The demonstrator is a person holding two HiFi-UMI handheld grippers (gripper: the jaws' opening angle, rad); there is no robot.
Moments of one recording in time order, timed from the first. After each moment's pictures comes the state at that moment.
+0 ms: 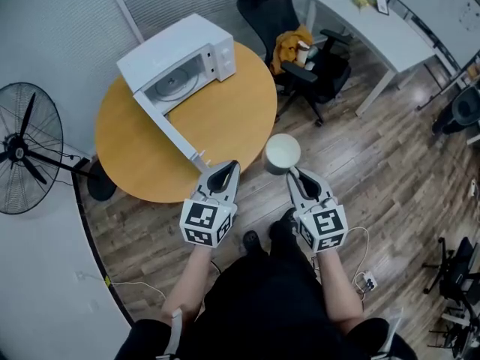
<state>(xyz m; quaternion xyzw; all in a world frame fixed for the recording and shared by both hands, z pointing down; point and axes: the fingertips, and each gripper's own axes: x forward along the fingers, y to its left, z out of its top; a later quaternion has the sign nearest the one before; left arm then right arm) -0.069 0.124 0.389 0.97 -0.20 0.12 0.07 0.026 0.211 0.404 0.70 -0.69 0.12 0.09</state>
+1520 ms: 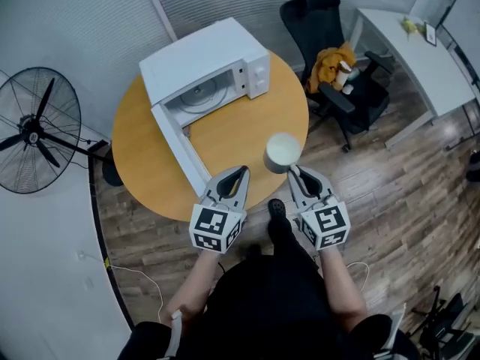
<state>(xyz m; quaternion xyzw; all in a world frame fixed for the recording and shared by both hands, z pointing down) -0.026 0.007 0.398 0.95 -0.28 0.14 0.08 0.069 0.050 0.416 0.61 -0.77 0.12 0.08</state>
